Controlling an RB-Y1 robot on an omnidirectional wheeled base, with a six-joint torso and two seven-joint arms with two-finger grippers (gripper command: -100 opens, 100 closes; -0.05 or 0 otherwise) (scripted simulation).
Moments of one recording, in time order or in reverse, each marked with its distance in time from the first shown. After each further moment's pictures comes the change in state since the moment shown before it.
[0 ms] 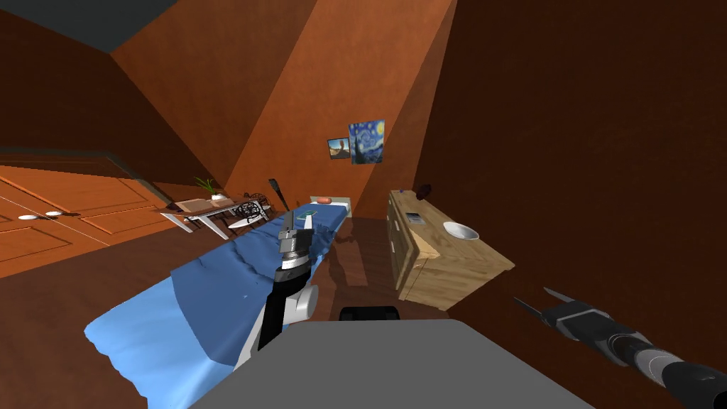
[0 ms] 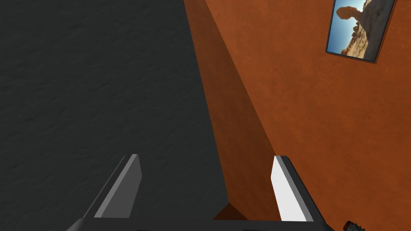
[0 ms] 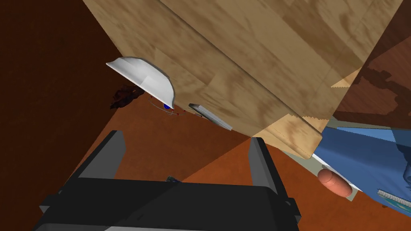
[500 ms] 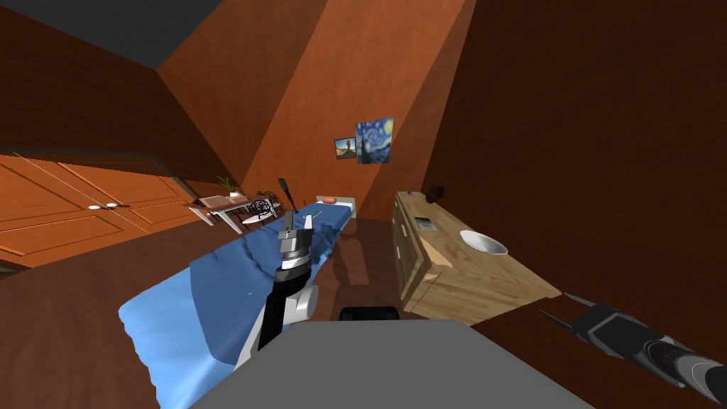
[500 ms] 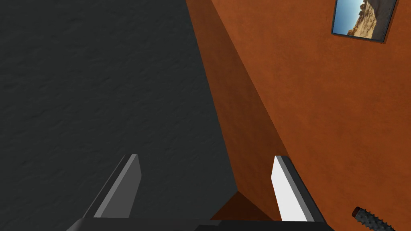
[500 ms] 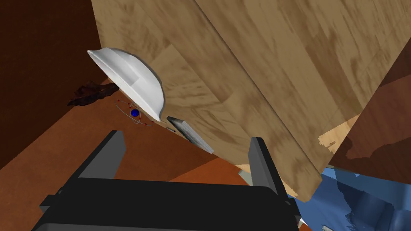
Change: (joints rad) left arm 0.000 0.000 0.000 0.000 0.000 0.000 0.000; right arm 0.040 -0.134 -0.006 0.115 0.061 -0.008 0.044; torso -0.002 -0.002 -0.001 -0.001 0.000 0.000
